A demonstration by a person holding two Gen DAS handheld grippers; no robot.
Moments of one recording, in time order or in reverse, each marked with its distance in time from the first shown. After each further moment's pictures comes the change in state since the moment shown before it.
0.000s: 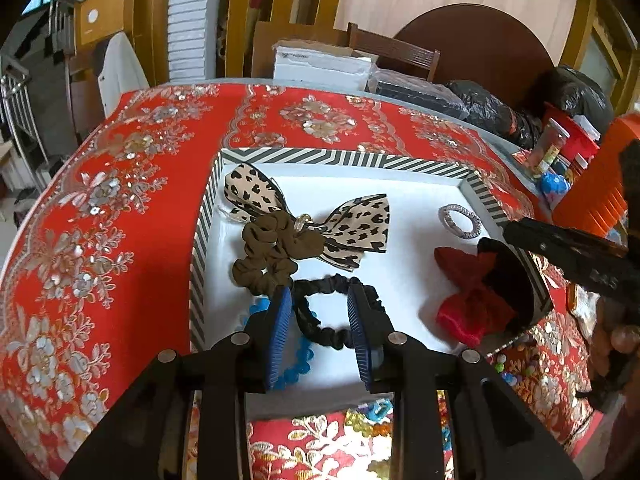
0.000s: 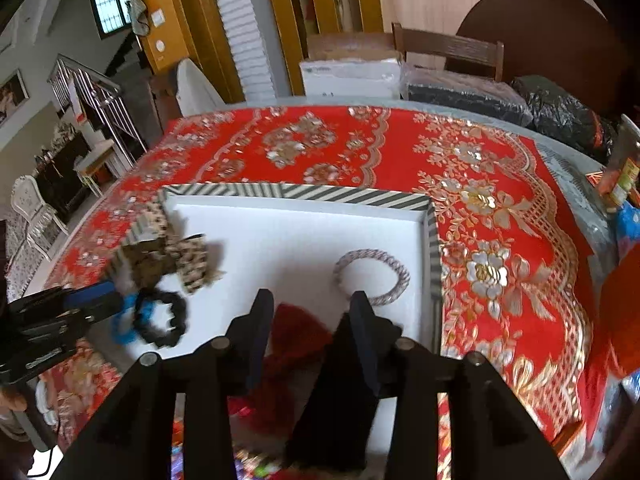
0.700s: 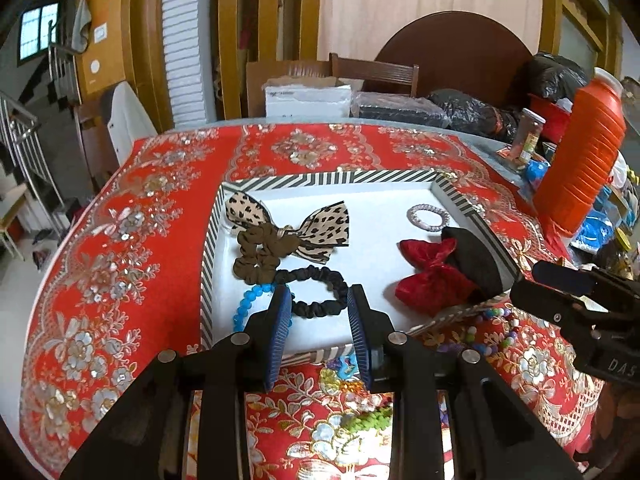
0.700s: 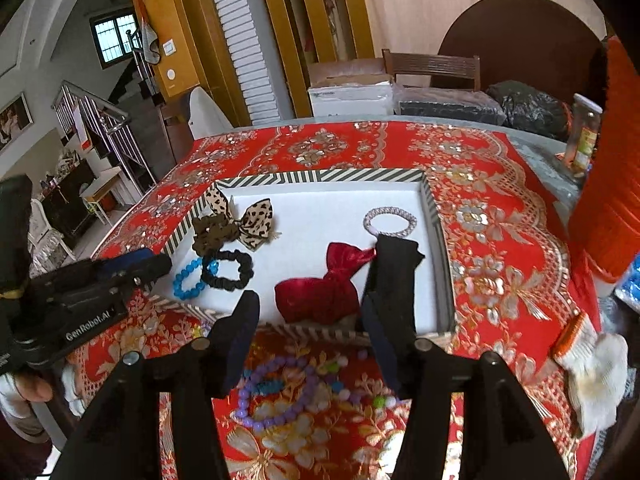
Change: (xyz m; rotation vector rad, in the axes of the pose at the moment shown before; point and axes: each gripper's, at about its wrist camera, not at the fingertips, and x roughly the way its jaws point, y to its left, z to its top) left arm -0.060 -0.042 -0.027 0.106 -0.113 0.066; right arm -0.078 0.039 -0.074 0.044 -0.093 -0.006
